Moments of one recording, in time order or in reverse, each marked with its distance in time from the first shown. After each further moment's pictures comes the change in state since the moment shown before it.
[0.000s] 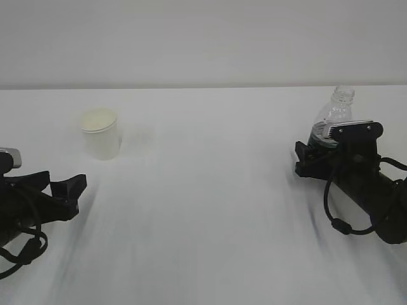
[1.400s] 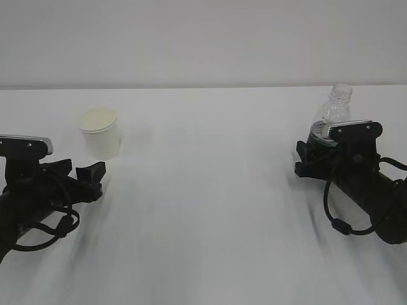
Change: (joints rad) left arm 0.000 0.170 -0.192 -0.007 0.000 0.010; right arm 0.000 0.000 0.000 -0.006 -0.004 -0.009
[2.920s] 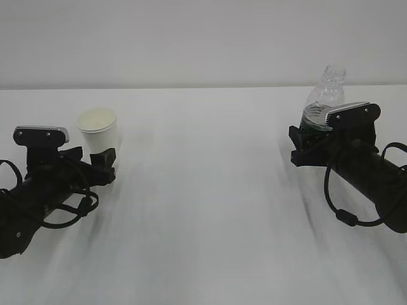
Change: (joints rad) left arm 0.004 0.112 -0.171 -0.030 0.000 0.001; right arm 0.000 -0.090 0.000 -0.110 0.015 -0.014
